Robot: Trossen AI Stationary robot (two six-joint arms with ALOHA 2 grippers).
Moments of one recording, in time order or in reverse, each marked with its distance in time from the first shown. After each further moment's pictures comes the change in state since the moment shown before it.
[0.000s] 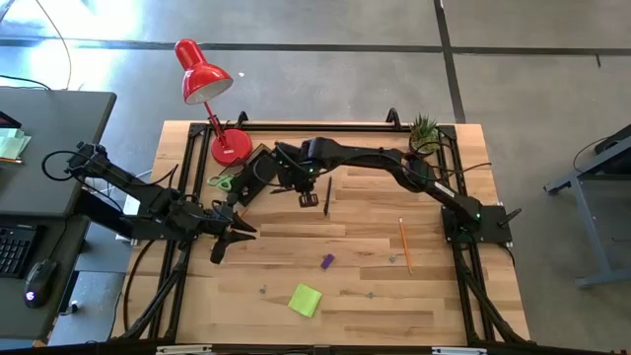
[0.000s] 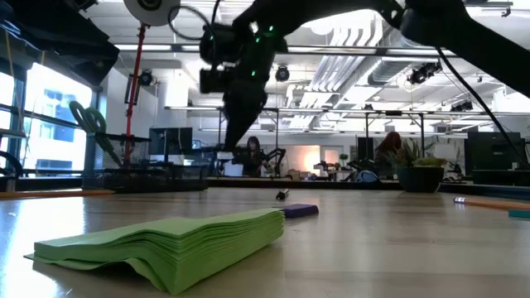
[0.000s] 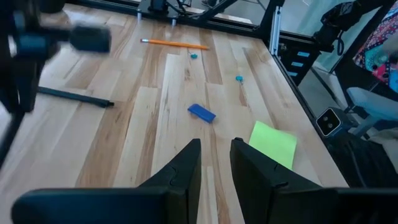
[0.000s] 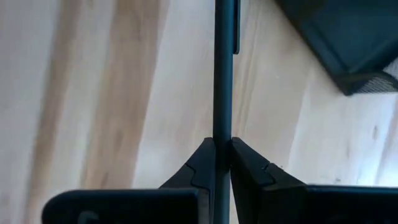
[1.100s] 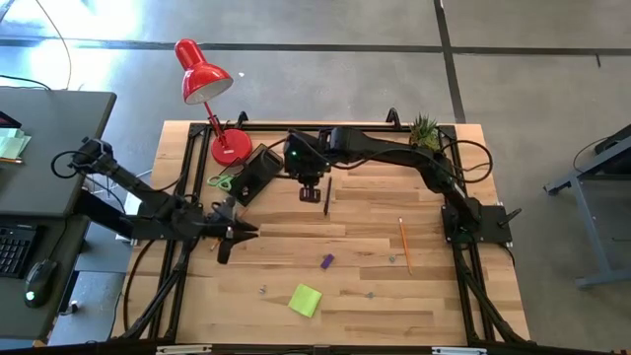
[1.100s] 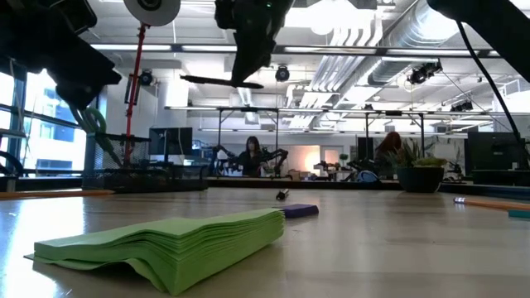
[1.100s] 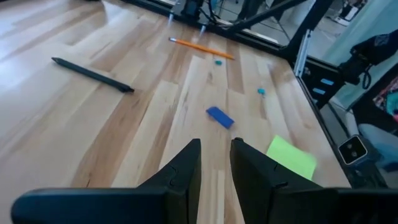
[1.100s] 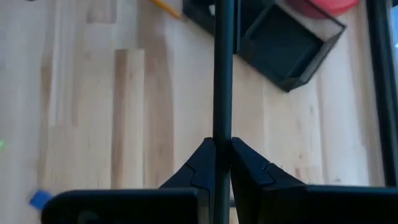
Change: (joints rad) left arm -0.100 0.042 -0.132 0.184 -0.220 -0.179; right arm 0.057 -0.225 0.000 -0.041 0.080 0.262
